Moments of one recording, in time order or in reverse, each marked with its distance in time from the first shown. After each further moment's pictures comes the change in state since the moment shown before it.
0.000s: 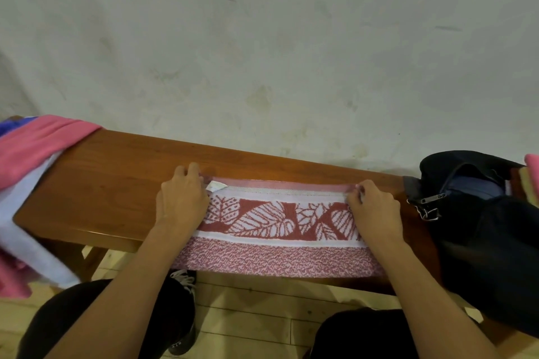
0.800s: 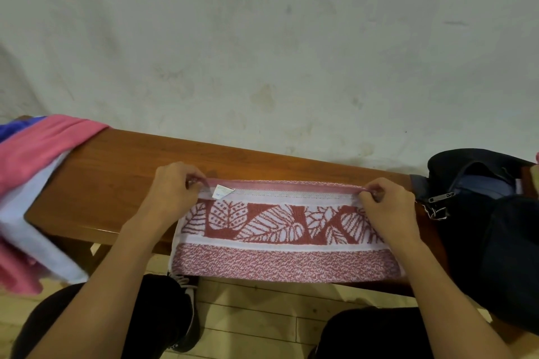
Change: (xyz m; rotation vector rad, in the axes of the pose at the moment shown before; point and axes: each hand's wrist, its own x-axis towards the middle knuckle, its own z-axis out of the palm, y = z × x) left_hand 0.011 -0.017 -0.033 -0.277 -0.210 -0.019; right_hand -0.003 0.005 -0.011 0.334 0.046 0.007
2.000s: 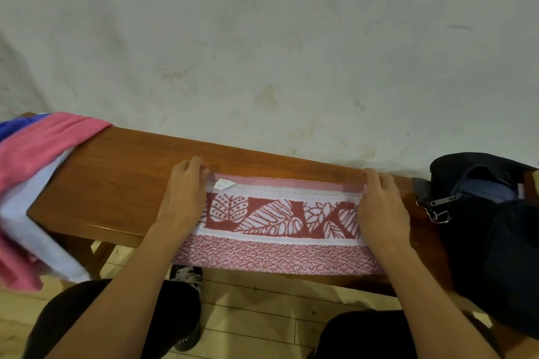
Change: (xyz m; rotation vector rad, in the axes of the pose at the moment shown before) left_hand -0.001 0.001 0.029 0.012 0.153 -0.016; right_hand -0.013 -0.022 0.012 -0.418 -0.014 -0.069
